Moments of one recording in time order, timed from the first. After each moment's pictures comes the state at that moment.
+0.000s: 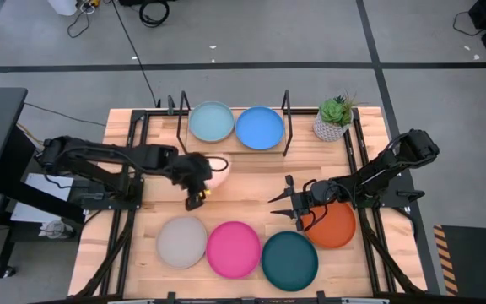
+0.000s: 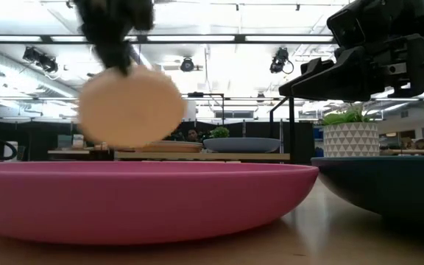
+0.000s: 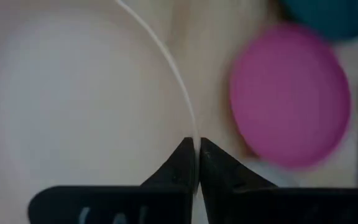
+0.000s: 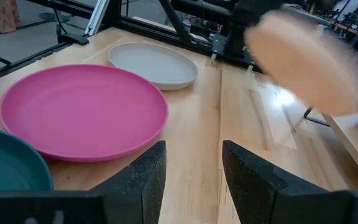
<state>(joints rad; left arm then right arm) -0.03 1.30 1.03 -0.73 0.07 -0.28 0.29 1.49 0.32 0.91 0.15 -0.22</state>
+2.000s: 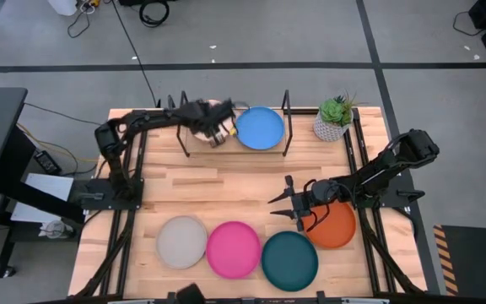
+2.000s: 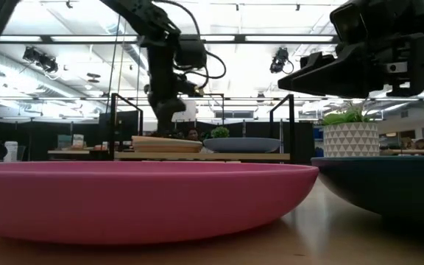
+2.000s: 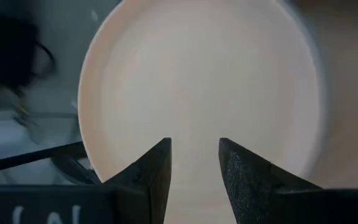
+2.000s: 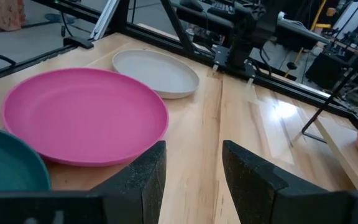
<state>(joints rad) 0.46 1.84 1.42 -0.84 -0.53 0.03 0.28 1.49 0.32 0.95 0.13 -0.28</state>
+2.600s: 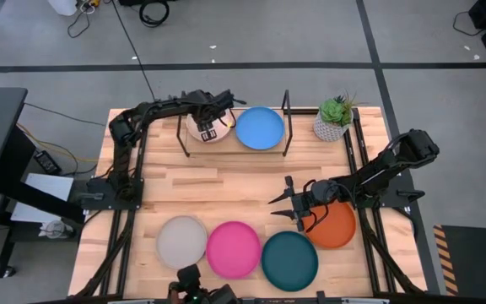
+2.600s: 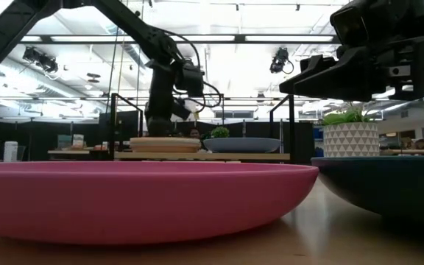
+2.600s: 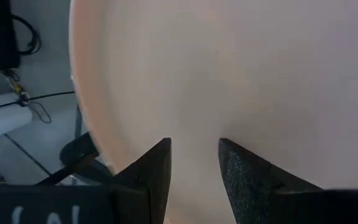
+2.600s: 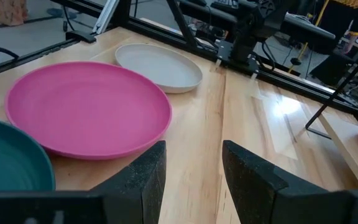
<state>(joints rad) 0.61 2.01 1.54 -0.97 -0.50 0.25 0.28 1.49 0.32 0.92 0.12 -0.28</state>
